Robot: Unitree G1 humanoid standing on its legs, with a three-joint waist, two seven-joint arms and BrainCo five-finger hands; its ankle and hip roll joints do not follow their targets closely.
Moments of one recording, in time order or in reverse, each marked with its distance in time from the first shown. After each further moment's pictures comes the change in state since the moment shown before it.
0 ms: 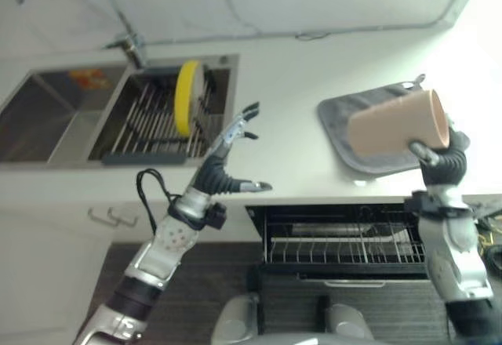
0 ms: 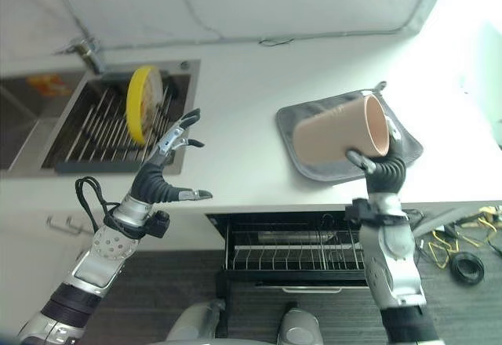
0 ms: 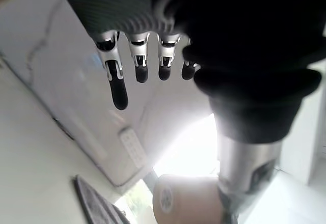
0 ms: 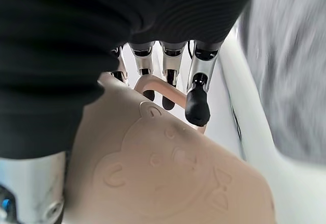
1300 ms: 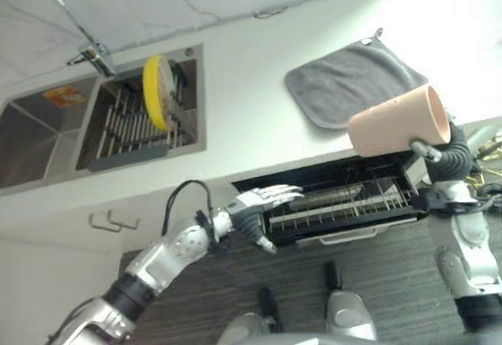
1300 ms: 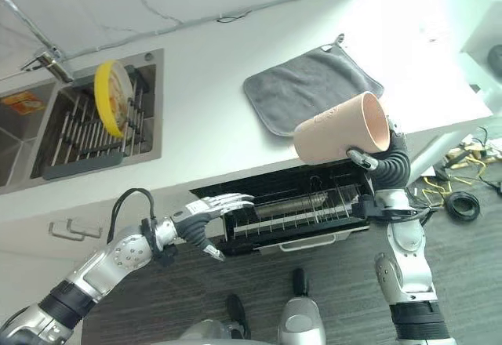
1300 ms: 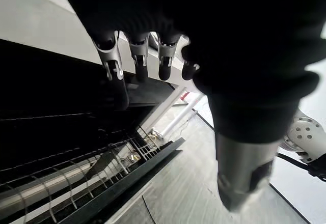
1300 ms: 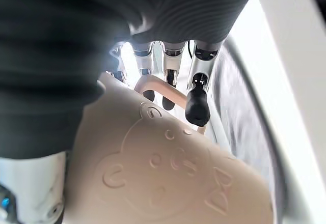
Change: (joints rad) left arm -0.071 0.095 -0.237 0.053 0.259 0.117 -0.432; right arm 0.151 -0.043 -0.095 -0.035 0.004 0.040 0.089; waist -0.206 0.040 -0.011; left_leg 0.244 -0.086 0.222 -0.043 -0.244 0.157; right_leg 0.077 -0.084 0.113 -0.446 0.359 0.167
